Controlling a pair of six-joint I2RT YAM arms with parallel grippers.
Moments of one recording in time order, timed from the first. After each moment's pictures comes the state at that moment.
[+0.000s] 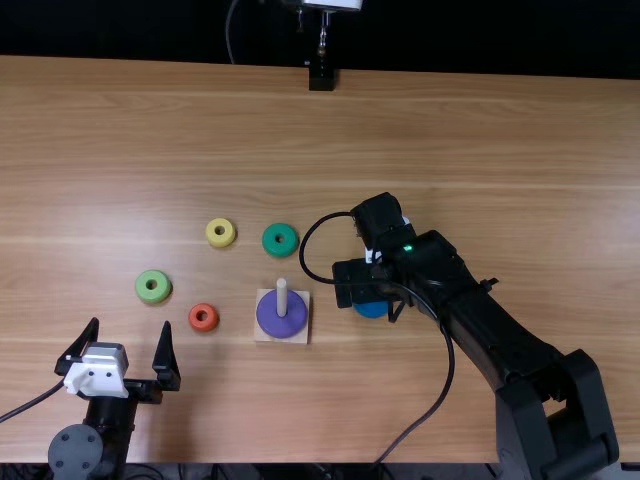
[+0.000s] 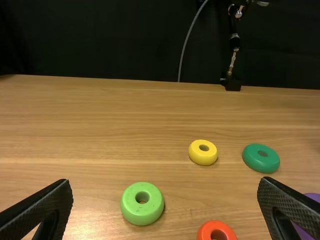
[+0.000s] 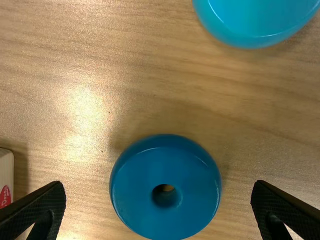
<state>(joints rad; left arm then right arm) -0.05 0.01 0.04 -0.11 0.01 -0.11 0.44 1.85 1.27 -0.74 0.01 0.26</state>
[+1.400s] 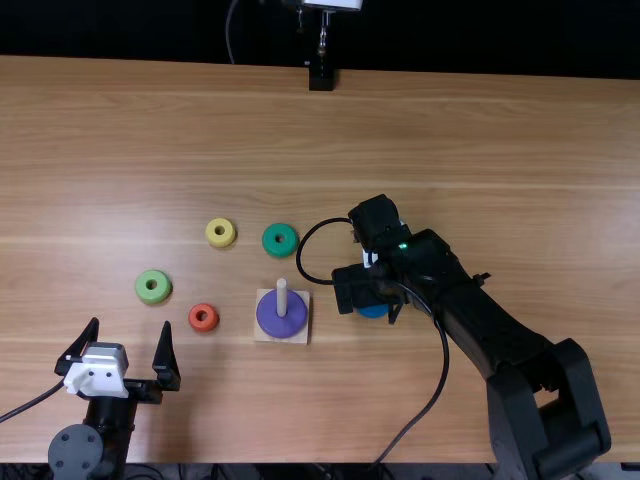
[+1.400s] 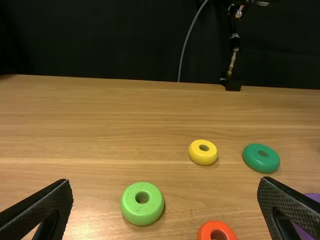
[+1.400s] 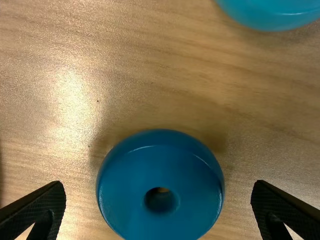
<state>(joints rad) -0.05 0.01 0.04 -0.11 0.01 -0.11 0.44 1.89 1.27 -0.76 0.01 0.21</state>
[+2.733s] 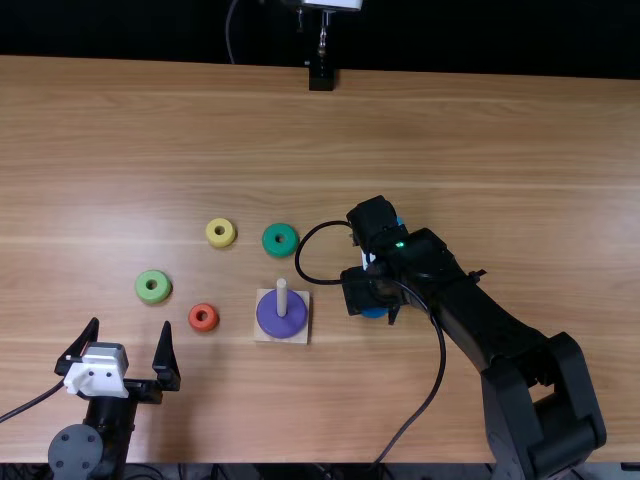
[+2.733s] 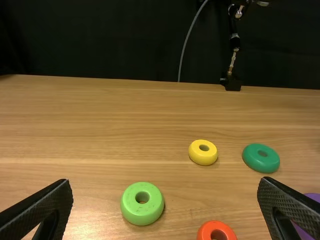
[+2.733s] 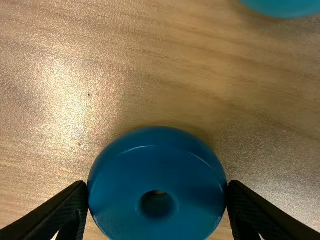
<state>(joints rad) -0.05 0.01 0.04 -0.11 0.01 -0.11 0.44 1.91 1.28 -0.78 0.01 0.20</state>
